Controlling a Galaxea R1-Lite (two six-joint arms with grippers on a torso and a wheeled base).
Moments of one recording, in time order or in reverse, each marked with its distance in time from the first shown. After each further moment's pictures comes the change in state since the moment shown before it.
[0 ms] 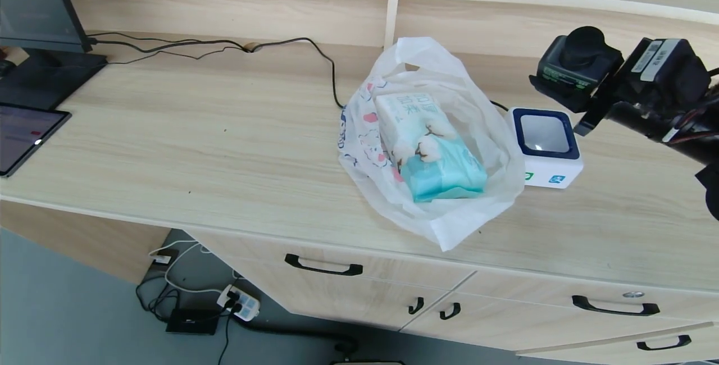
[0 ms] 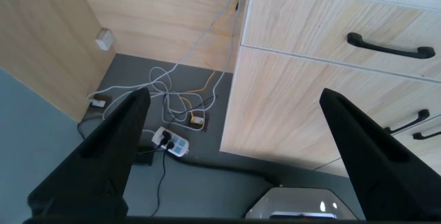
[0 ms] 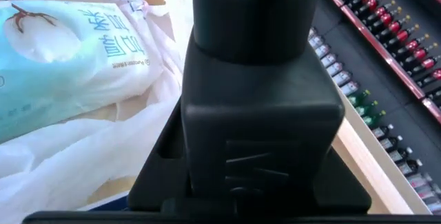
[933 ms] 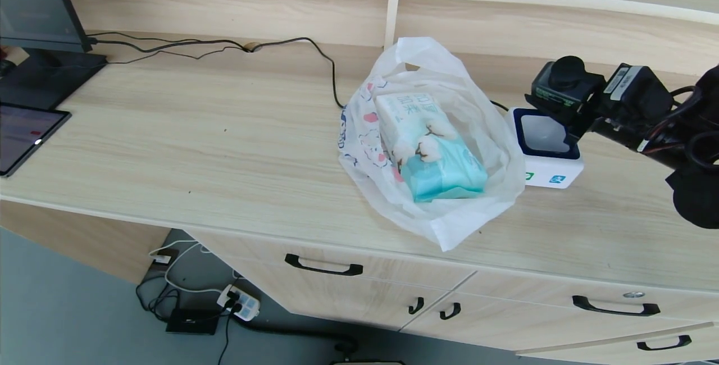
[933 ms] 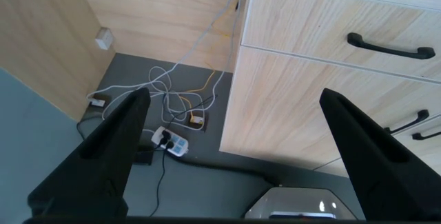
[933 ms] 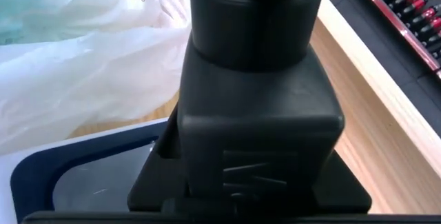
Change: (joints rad) left arm -0.001 0.000 0.000 0.002 0.000 -0.003; right arm -0.071 0.131 -0.033 -0.041 0.019 0.004
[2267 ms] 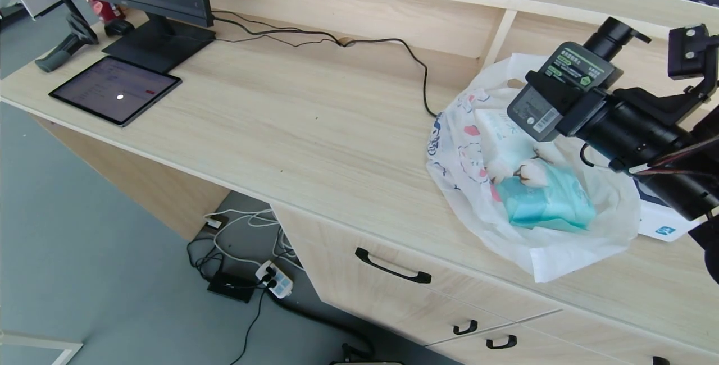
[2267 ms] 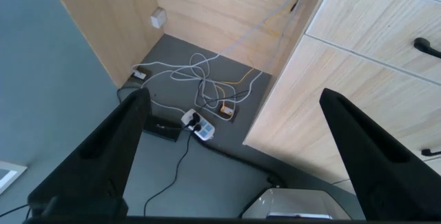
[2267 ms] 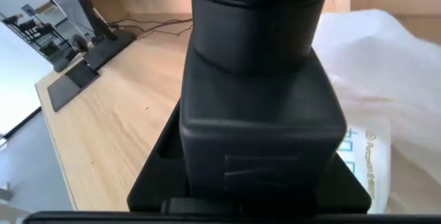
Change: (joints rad) left arm 0.001 0.000 0.000 0.001 0.000 -0.015; right arm 0.294 -0.226 0.284 -0.074 -0.572 1.073
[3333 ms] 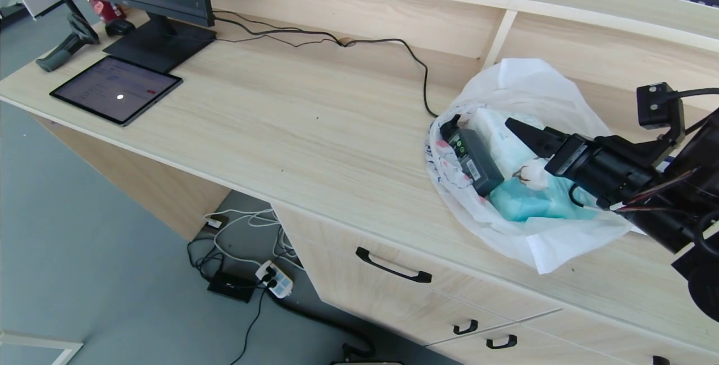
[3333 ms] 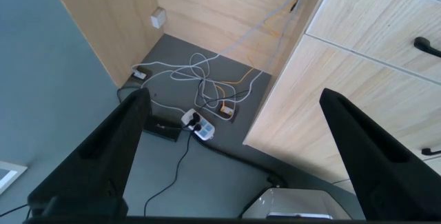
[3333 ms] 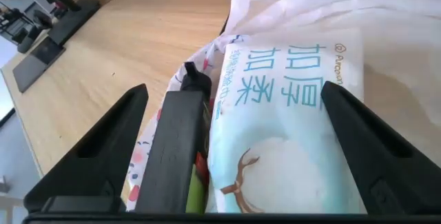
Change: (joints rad) left arm 0.000 0.000 0.000 0.000 0.000 0.002; right arm -0.053 0.062 0.130 -0.038 -0.012 0.056
